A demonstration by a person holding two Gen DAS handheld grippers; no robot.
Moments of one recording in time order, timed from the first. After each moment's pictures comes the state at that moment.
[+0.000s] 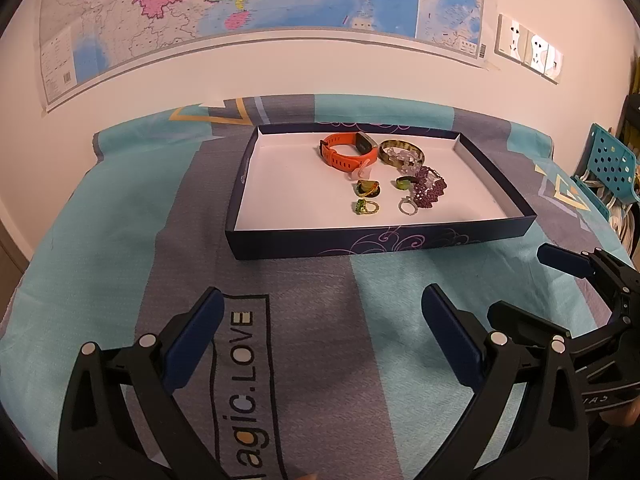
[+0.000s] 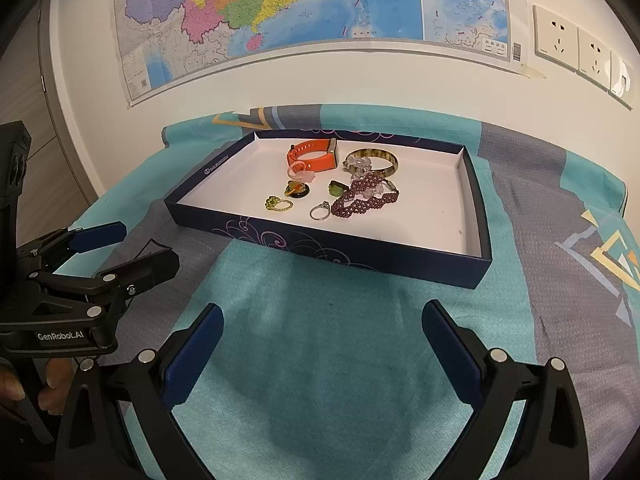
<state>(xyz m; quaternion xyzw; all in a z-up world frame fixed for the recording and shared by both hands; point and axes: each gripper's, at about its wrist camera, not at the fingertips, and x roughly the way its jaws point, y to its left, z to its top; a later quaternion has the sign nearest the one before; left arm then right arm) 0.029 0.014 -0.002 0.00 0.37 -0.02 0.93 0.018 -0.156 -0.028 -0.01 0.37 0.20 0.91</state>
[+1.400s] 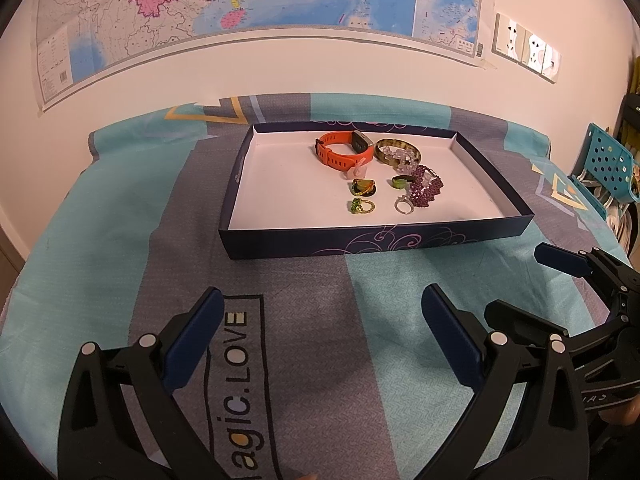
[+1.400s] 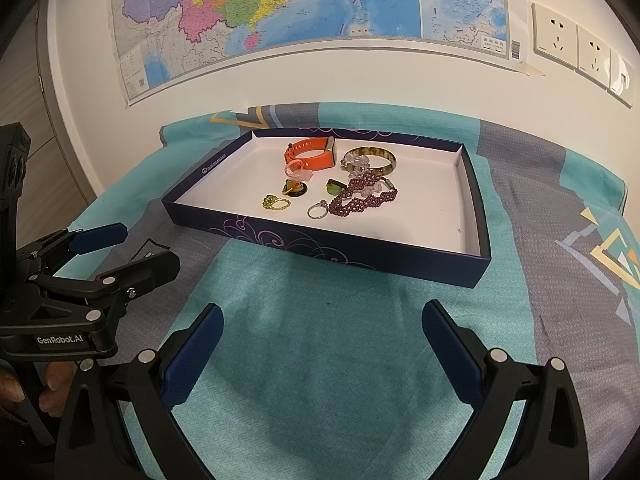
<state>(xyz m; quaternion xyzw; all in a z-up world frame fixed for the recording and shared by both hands) 0.030 0.012 -0.004 0.00 0.37 -0.03 0.93 0.019 -0.156 -0.029 -0.01 0.37 0.20 0.91</state>
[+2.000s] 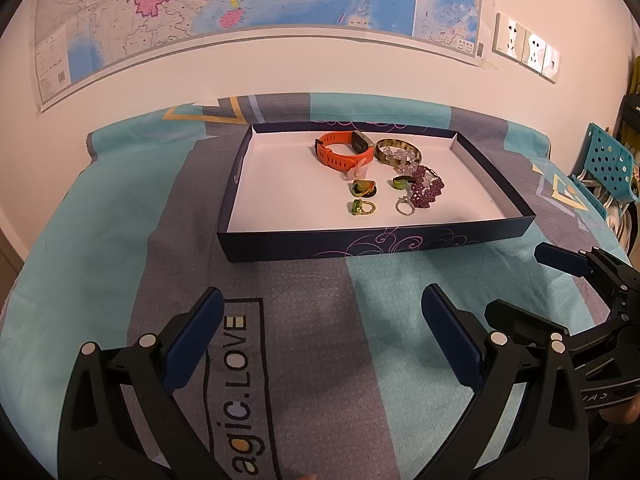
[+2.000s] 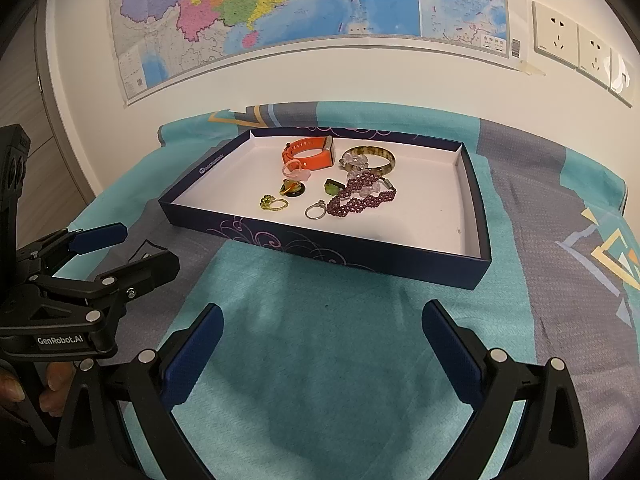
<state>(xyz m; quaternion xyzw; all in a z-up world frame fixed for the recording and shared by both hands) 0.032 0.012 -0.005 0.00 0.37 -0.03 0.93 0.024 -0.158 -0.030 -0.01 0.37 0.20 0.91</state>
